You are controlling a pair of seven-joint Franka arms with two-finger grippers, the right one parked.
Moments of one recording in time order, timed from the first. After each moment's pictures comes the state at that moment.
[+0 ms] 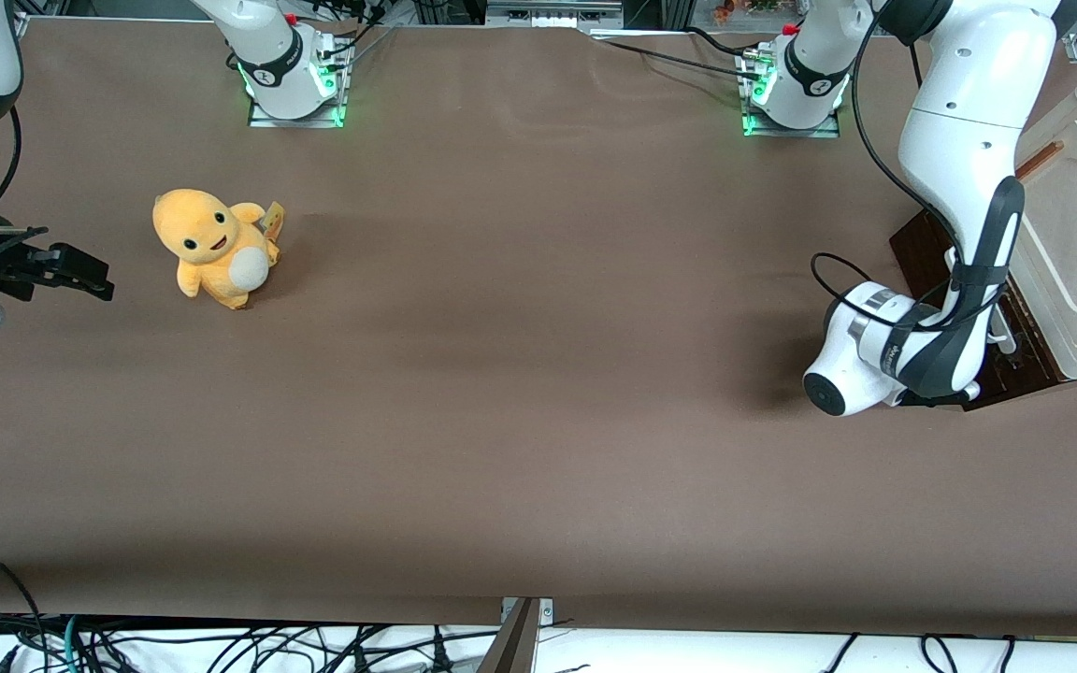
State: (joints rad) arm -0.03 0.76 -0.11 -1.61 0.98 1.31 -0.66
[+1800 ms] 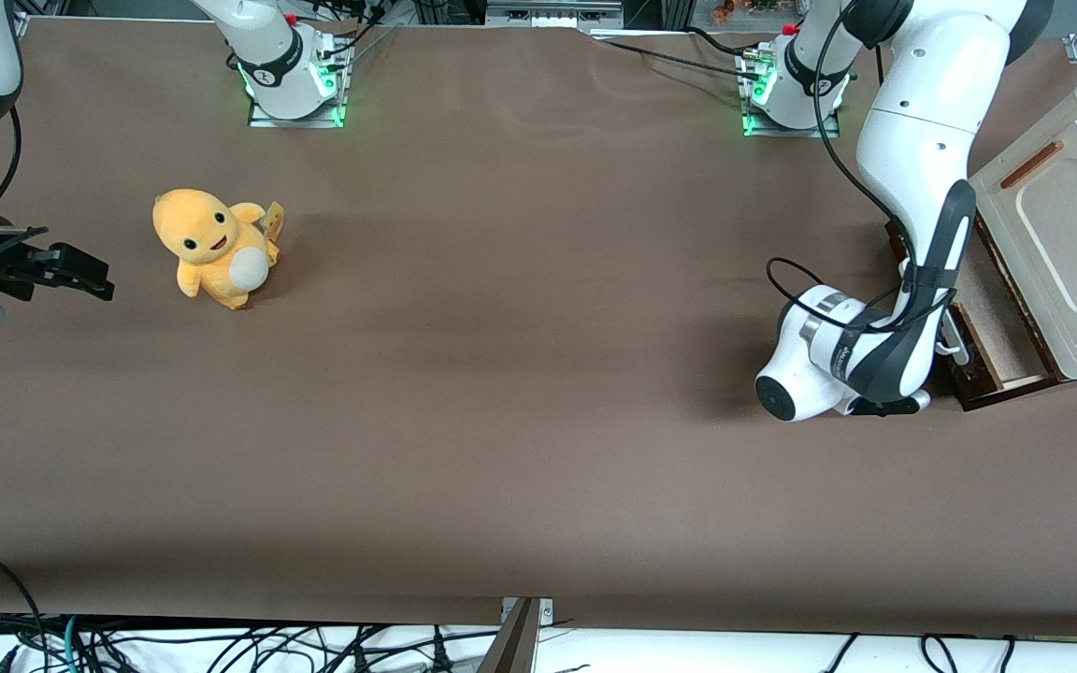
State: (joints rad) arm -0.14 0.81 -0.12 -1.49 0.89 1.27 -0.66
